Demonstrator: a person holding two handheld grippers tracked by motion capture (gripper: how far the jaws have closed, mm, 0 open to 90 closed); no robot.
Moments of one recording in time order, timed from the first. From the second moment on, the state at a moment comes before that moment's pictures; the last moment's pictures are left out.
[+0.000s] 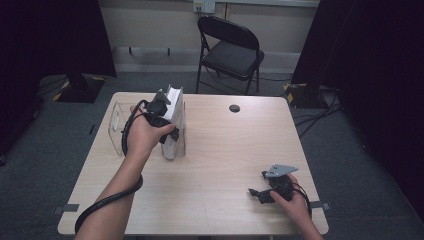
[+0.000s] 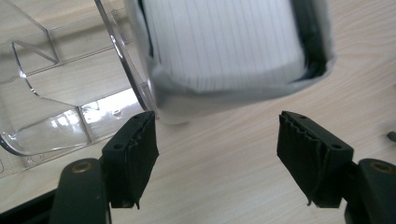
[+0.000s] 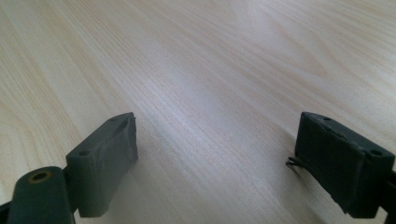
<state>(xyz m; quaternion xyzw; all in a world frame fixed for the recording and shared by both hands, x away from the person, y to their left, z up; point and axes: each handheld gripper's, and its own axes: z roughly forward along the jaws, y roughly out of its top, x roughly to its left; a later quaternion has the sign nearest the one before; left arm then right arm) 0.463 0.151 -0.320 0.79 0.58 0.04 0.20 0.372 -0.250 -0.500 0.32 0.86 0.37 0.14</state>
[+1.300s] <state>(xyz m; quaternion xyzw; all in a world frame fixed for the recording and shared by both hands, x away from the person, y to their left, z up) 0.443 0.156 -0.347 0.81 0.54 0.03 0.22 0.372 -0.251 -0.500 0.32 0.86 0.37 0.14</state>
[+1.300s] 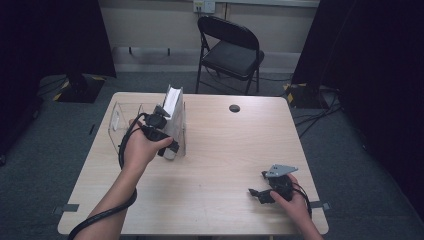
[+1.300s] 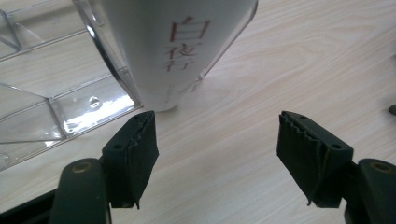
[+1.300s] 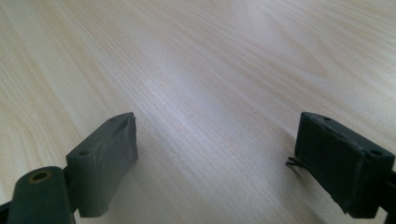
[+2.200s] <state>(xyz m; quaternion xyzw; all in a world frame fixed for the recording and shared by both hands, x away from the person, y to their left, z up) 0.424 0.151 -0.360 0.82 0.52 0.03 0.24 0.371 -0.251 -0.500 0.32 0.86 0.37 0.14</state>
